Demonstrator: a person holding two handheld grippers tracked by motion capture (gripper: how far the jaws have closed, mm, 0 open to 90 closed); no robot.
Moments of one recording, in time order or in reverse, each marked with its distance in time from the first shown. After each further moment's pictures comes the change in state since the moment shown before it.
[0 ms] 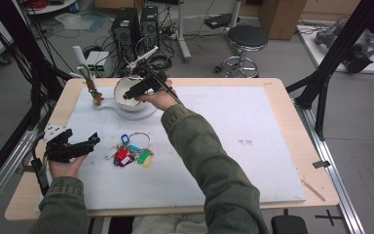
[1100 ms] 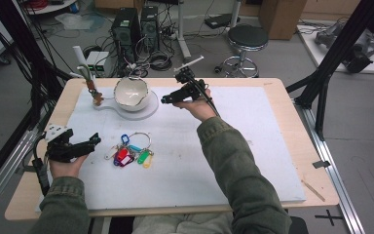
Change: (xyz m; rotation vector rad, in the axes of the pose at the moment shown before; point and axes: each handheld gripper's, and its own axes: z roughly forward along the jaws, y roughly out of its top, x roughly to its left) left arm -0.002 0.000 0.001 0.005 0.002 0.009; right arm -0.060 -0.073 -0.061 -0.035 -0.095 0.115
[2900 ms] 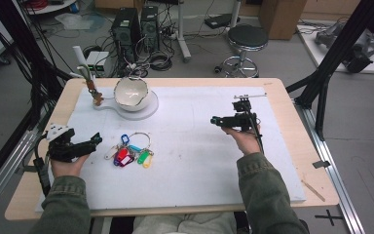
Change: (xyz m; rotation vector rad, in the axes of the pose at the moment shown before) left arm -0.005 0.002 0.000 -0.002 -0.009 0.001; right arm -0.074 -0.139 -0.070 -0.086 -0.142 0.322
